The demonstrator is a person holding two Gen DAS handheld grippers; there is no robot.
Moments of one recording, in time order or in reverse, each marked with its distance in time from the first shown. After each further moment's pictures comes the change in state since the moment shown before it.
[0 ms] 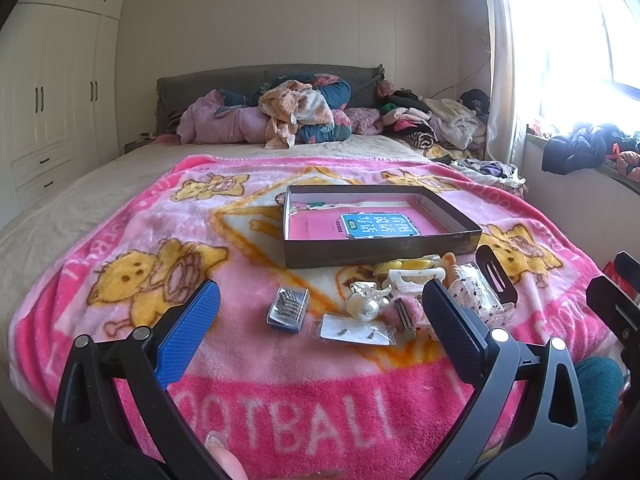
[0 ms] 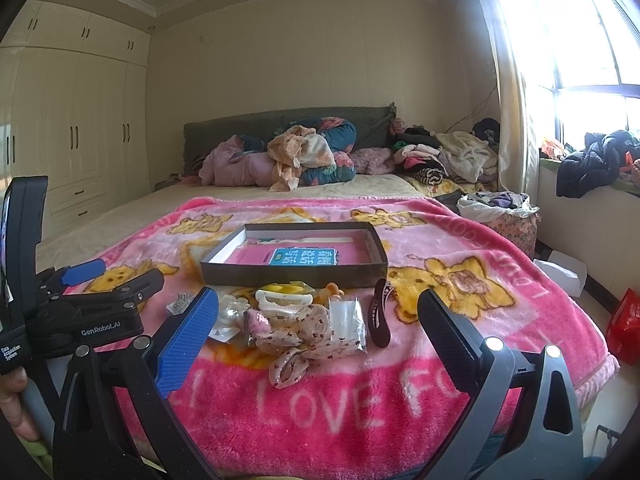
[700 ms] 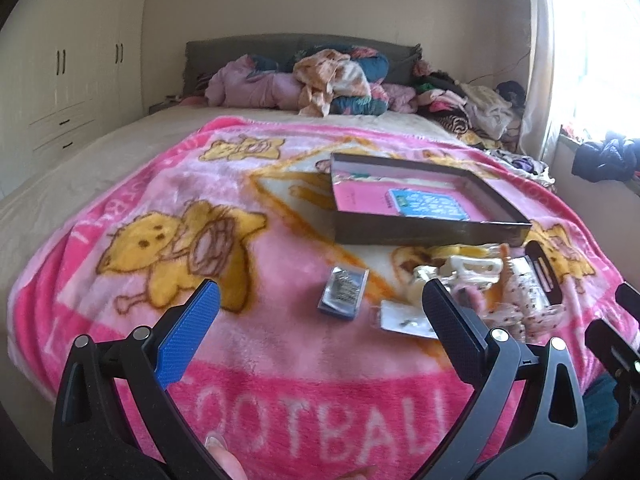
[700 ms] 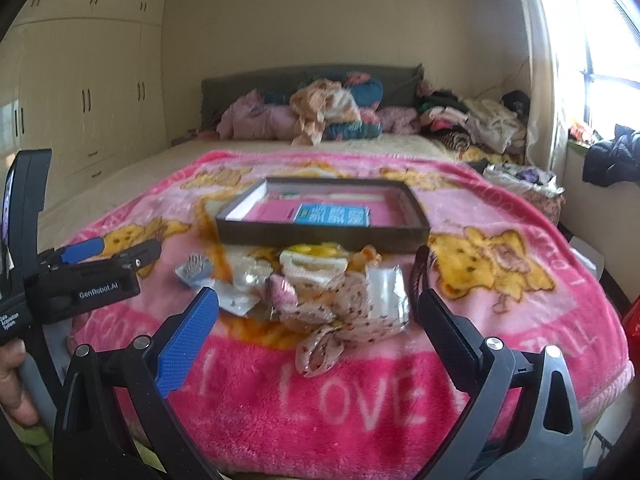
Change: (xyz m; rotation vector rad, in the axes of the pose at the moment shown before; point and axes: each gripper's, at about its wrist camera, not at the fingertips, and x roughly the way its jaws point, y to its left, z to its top) left arm 0.040 0.046 -0.011 -0.089 0.116 0.080; right arm 0.058 0.025 -0.008 -0.044 0.204 0.077
